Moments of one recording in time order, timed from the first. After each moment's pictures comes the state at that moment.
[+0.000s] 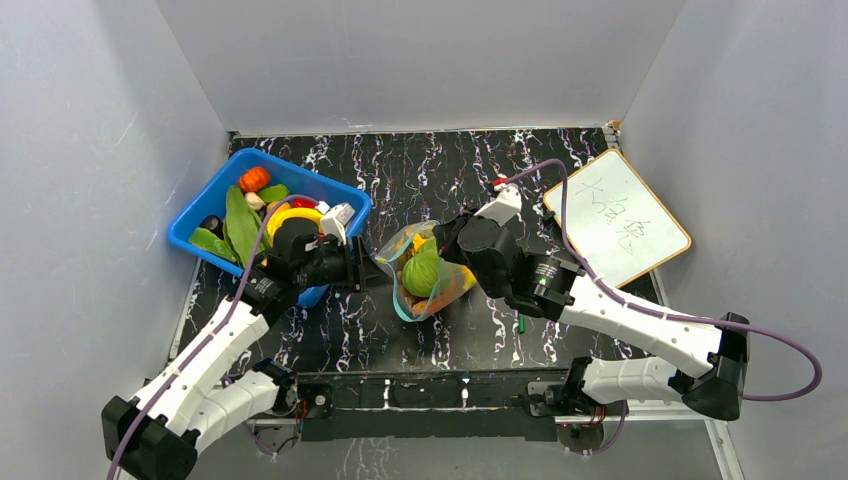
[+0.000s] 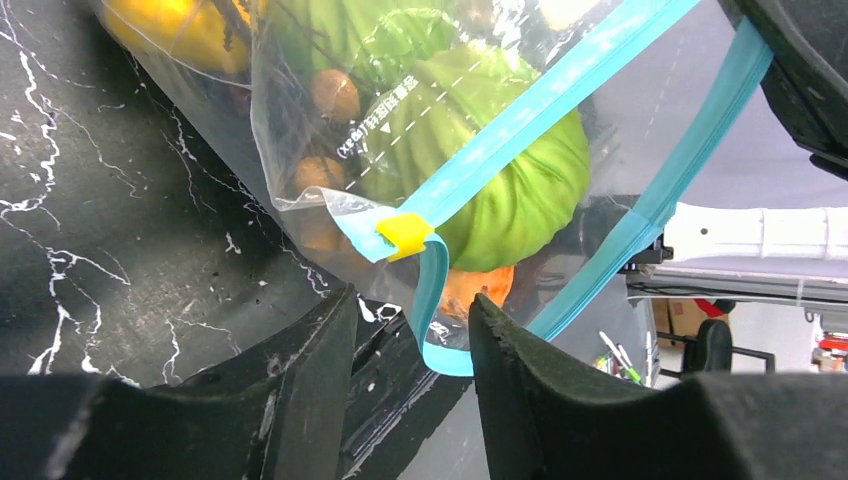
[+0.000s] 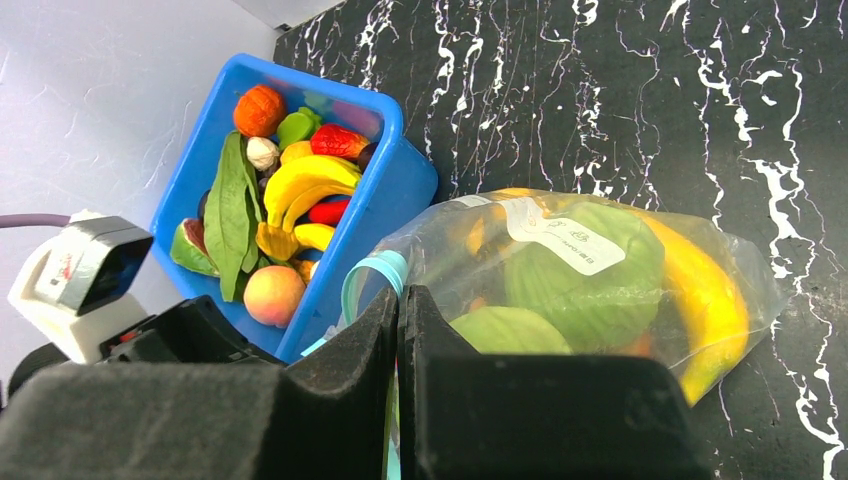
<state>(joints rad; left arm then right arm) -0.50 0.89 0.75 -0.44 0.50 -0.61 1.06 1.15 1.08 -0.32 0.65 0.92</state>
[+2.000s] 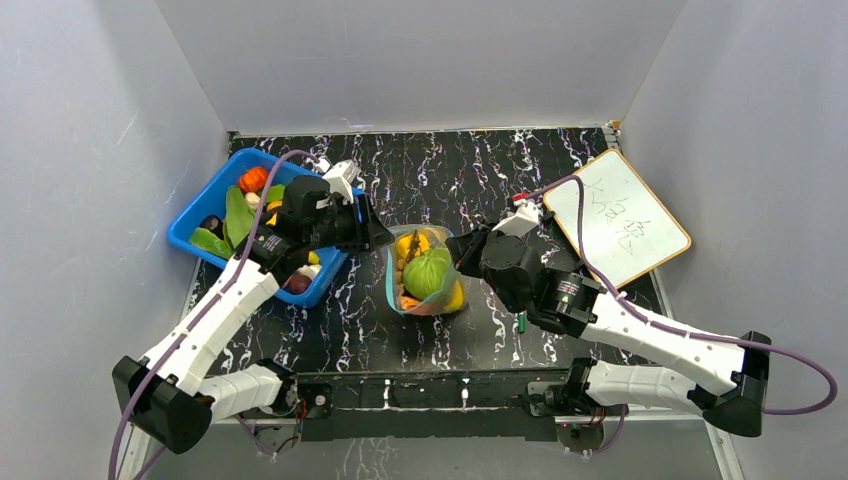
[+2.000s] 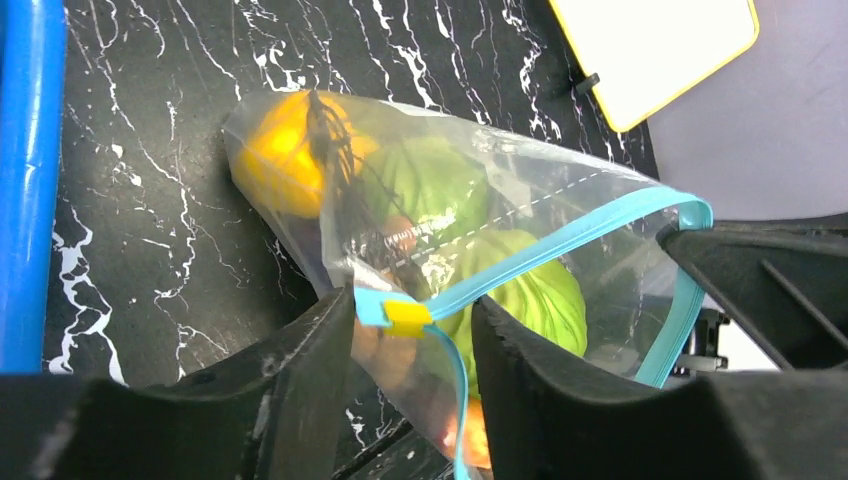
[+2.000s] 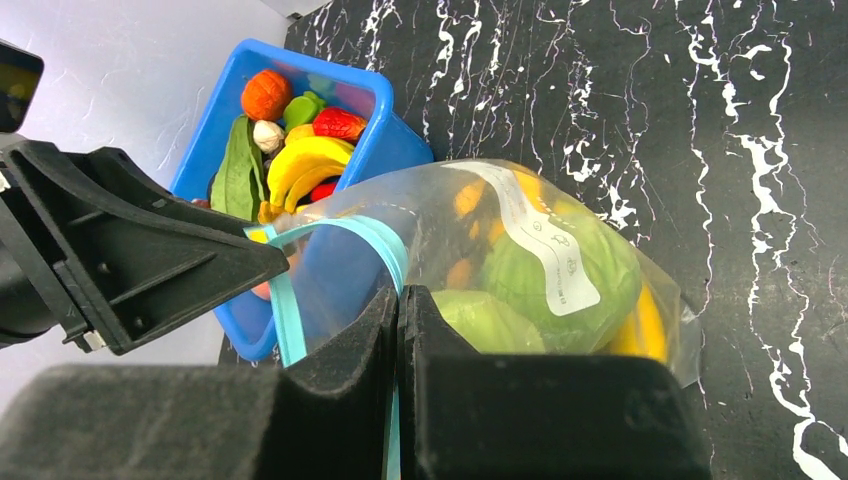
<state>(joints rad) -0.51 1.12 1.07 -0.54 0.30 -0.53 1.06 1.00 0.93 -0.29 0.62 0.92</state>
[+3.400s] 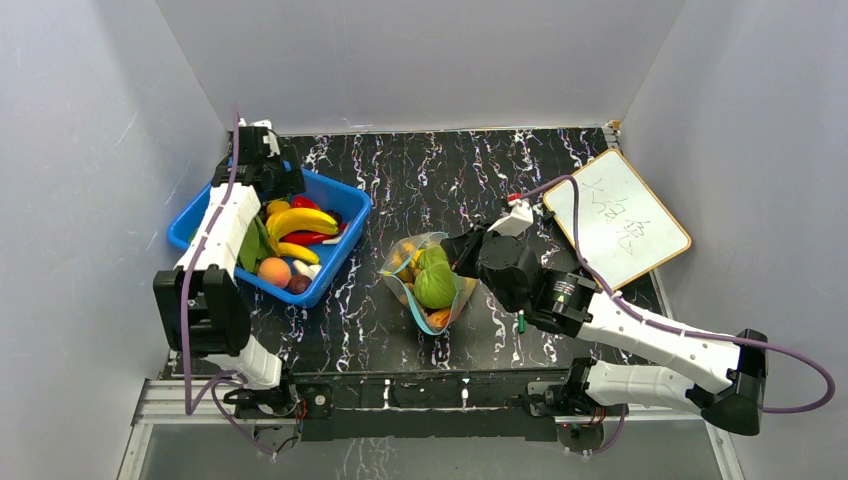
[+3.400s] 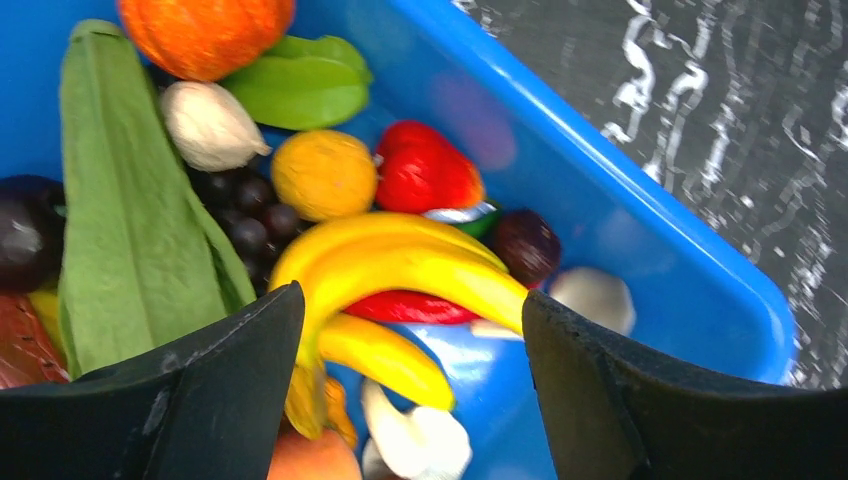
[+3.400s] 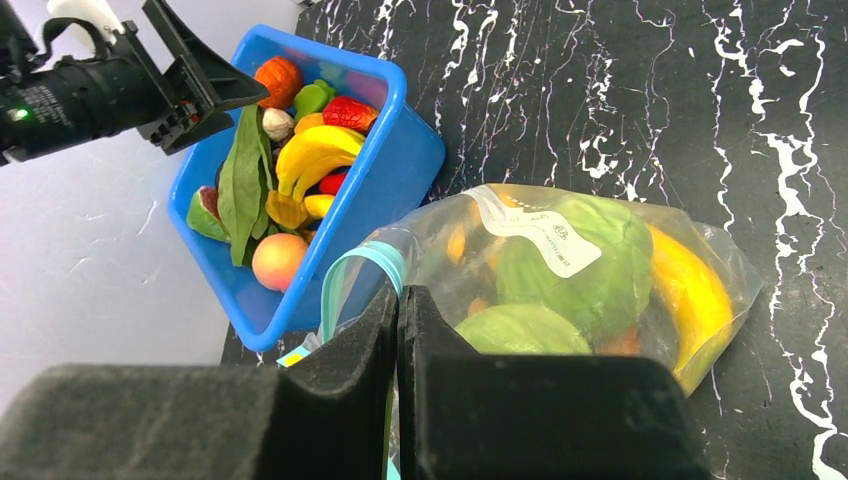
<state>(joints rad) -0.01 1.55 1.37 -0.61 -0.11 -0.18 1.06 1.01 0.92 -0.25 0.59 0.91</state>
